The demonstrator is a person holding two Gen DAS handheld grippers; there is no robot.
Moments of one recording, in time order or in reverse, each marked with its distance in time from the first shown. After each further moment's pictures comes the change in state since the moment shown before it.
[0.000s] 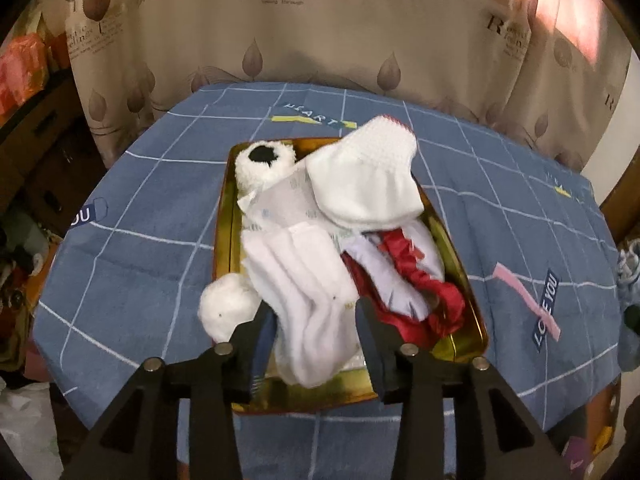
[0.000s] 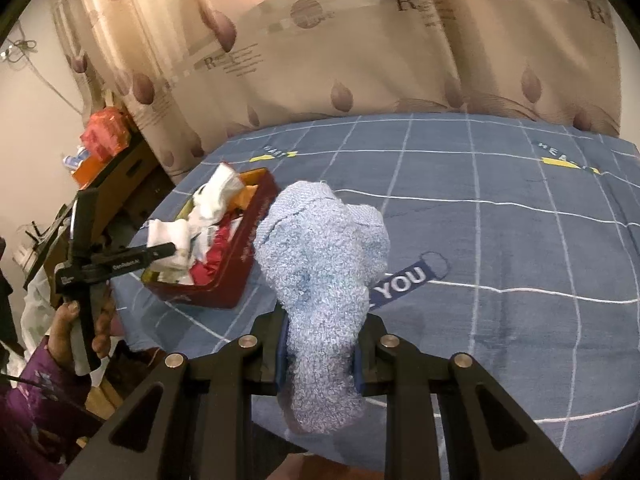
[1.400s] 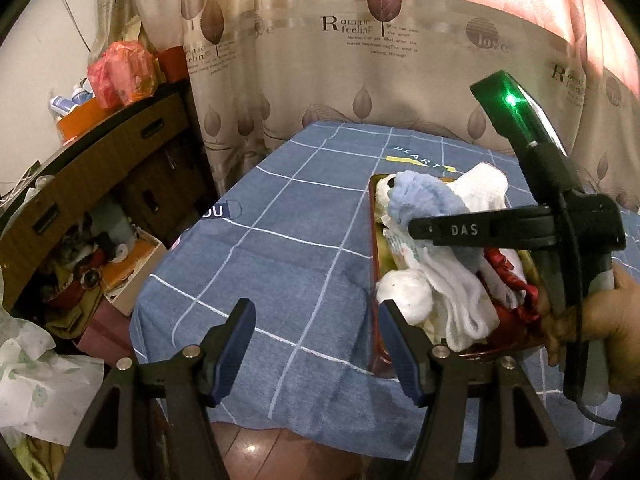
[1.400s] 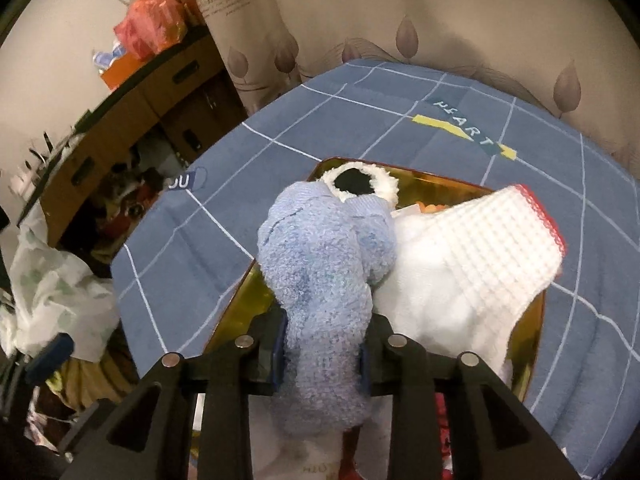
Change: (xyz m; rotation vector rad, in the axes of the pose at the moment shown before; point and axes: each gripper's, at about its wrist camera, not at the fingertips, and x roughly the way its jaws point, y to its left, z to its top) left arm -0.067 0.054 -0.043 -0.113 -0.174 0.297; right arm 0.254 0.206 0.088 -0.291 0.262 0.134
